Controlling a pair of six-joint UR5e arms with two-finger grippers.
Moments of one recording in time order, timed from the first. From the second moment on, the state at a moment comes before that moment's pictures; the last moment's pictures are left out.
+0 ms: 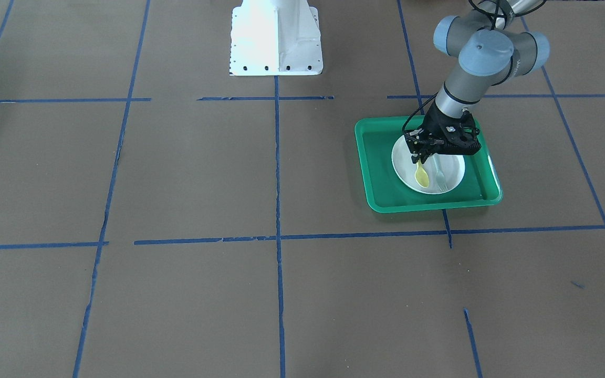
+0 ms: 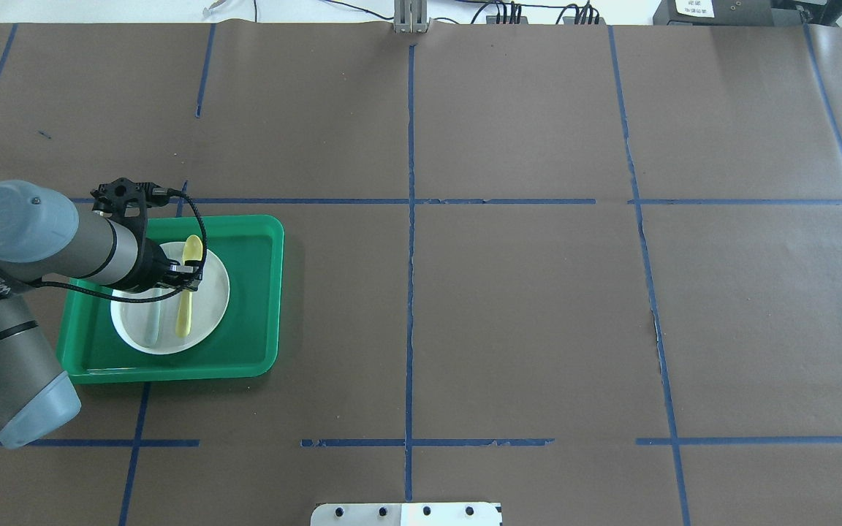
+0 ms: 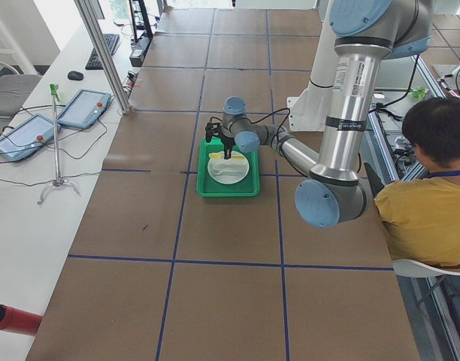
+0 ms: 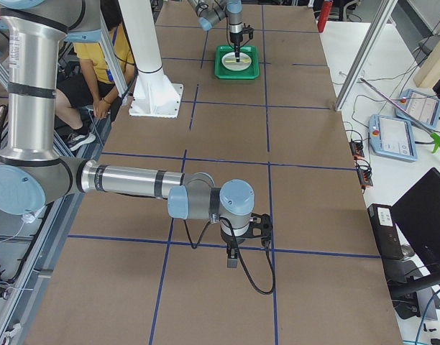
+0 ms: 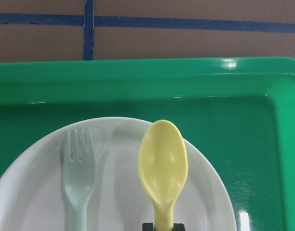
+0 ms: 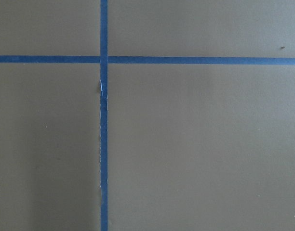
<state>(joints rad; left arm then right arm) -0.66 -1.76 -1.85 -1.93 -1.93 -1.15 1.58 -1.70 1.64 -1.50 2.28 0.01</state>
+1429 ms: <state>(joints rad) -0.63 -1.91 -1.81 -1.83 -1.87 -1.25 1.58 -1.70 1.64 -1.50 2.28 0.01</state>
